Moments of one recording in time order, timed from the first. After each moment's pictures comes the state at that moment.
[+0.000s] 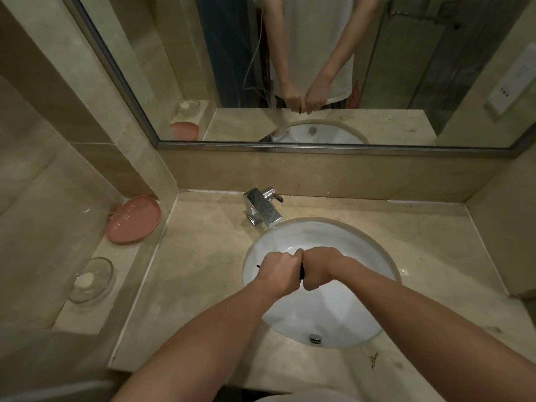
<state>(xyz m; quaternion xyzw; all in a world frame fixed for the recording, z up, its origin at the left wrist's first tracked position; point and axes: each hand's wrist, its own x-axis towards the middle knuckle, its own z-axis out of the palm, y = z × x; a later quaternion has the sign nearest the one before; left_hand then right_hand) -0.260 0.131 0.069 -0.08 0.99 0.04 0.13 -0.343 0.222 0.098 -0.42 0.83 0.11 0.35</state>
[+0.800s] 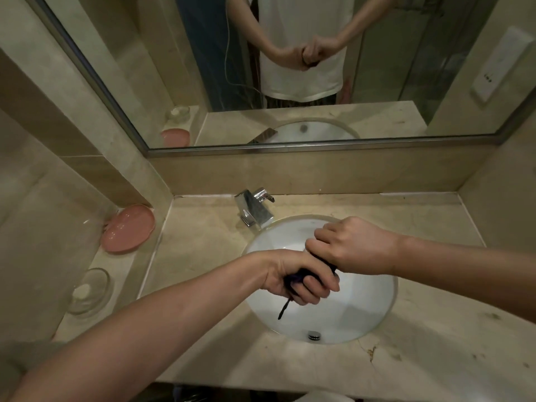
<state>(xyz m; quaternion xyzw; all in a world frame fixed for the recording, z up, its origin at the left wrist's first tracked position) -0.275 0.150 0.161 -0.07 0.52 0.64 0.56 -0.369 0.300 0.168 -0.75 0.64 -0.03 -0.18</state>
